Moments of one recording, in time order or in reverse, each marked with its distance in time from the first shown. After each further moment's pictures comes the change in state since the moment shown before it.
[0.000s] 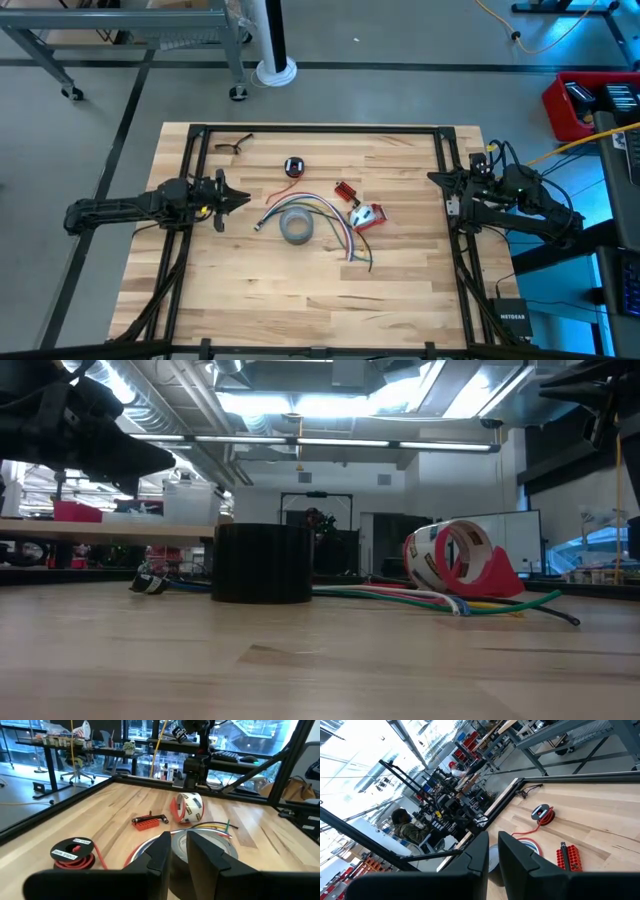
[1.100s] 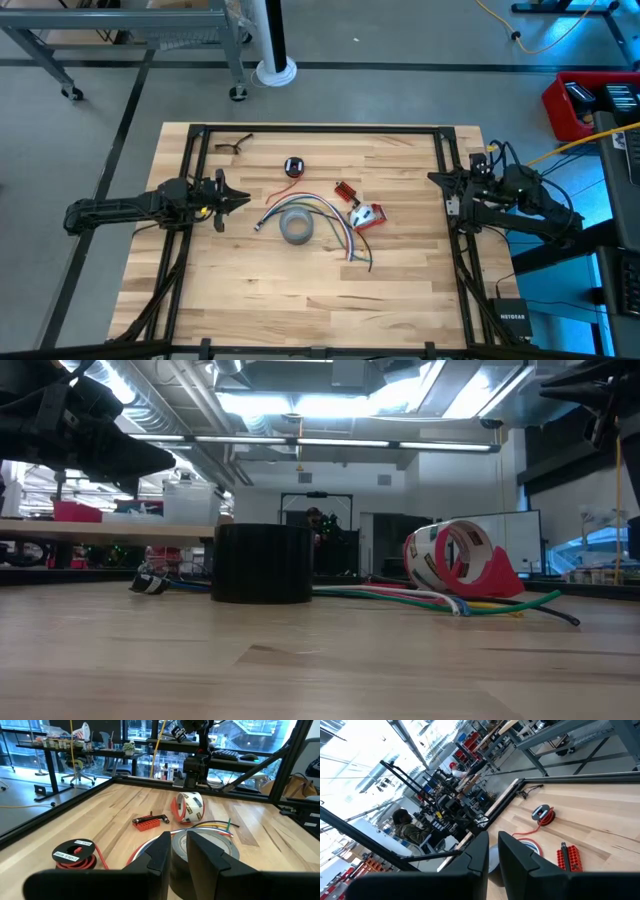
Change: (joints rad) left arm 0.000 0.000 0.000 0.000 0.000 0.024; right arm 0.001 -0.009 -0.002 -0.003 0.000 0.000
